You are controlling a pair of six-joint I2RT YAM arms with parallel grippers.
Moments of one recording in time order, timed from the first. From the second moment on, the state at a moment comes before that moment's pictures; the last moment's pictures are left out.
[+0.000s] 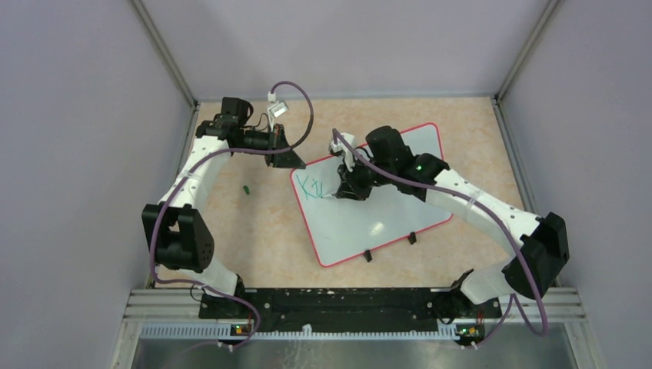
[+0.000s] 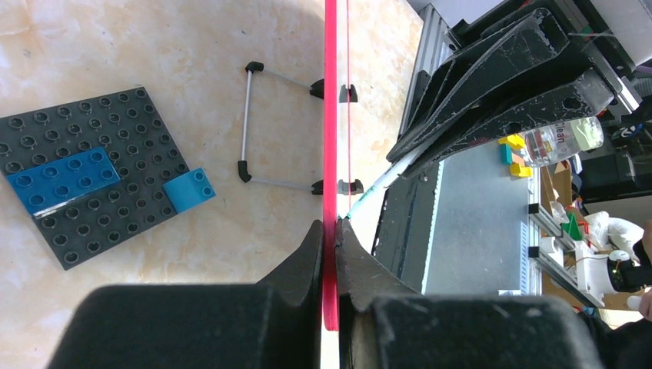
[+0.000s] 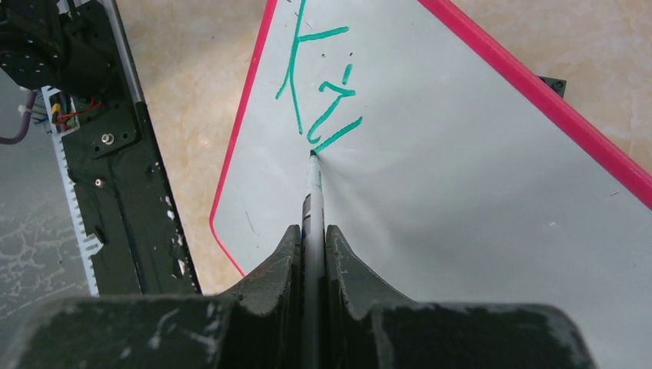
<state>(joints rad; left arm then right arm) -0.13 1.59 1.45 -0.88 1.20 0.28 0.77 1.42 1.27 -0.50 -0.43 -0.15</state>
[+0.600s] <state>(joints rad) -0.13 1.59 1.45 -0.87 1.20 0.28 0.74 1.42 1.33 -0.50 -0.40 -0.14</state>
